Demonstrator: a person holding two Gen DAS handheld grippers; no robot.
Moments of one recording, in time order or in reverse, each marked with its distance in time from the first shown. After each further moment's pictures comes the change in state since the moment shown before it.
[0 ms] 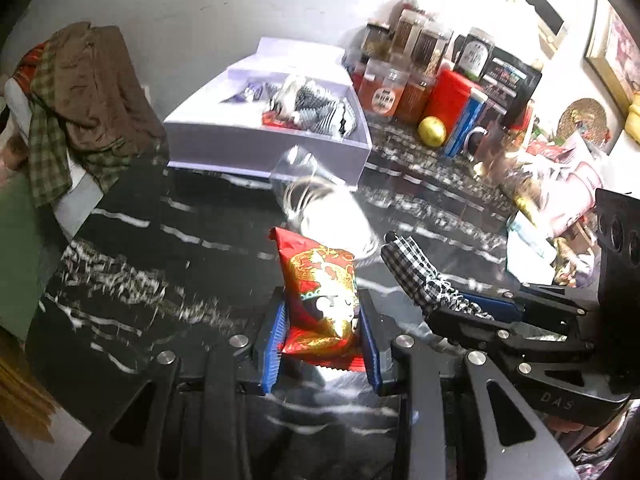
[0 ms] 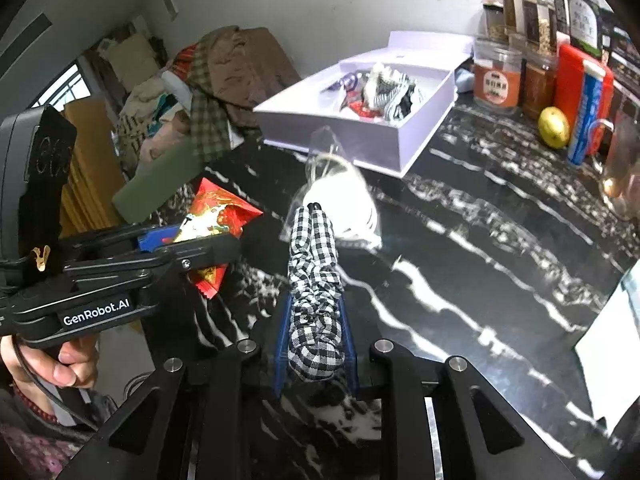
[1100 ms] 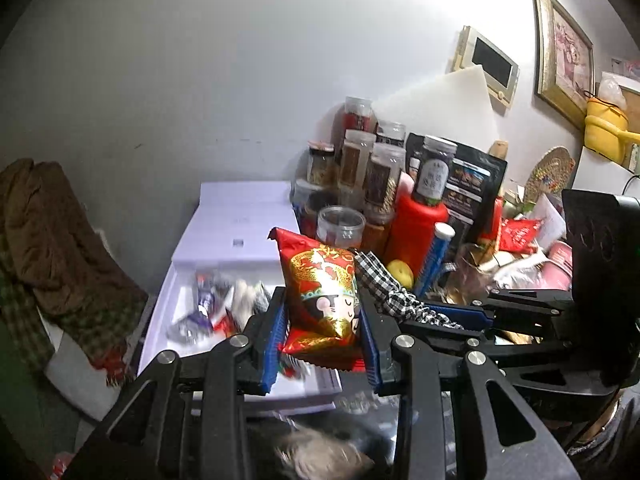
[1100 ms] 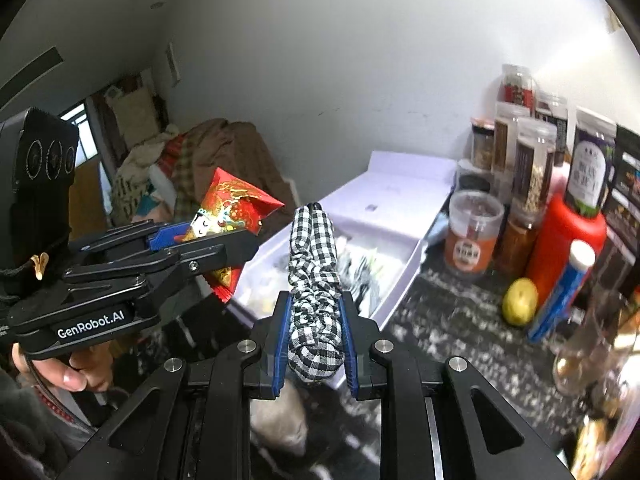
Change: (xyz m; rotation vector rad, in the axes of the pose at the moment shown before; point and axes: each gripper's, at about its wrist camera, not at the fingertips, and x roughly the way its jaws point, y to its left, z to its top) left arm -0.012 -0.030 0.180 0.219 -0.300 -0.095; right arm -0.036 -0.048 0.160 -0.053 -0.275 -0.045
